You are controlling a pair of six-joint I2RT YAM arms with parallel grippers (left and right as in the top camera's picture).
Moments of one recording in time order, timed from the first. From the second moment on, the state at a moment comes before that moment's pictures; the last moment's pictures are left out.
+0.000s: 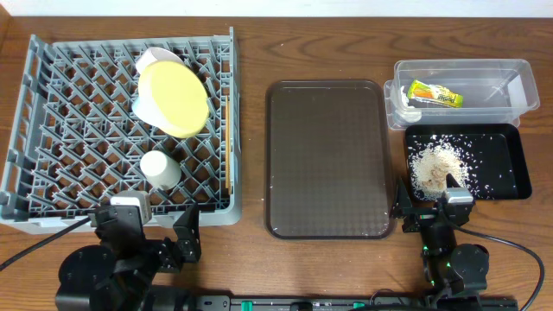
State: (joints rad) left arm -0.09 0.39 0.96 -1.08 0.12 -0.21; right arm 0.09 0.02 0.01 -0.07 0.00 0.11
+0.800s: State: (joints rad) left arm -0.02 0.01 0.09 -0.19 0.04 -0.20; right arm 0.09 0.02 0.01 -0.07 0.00 0.11
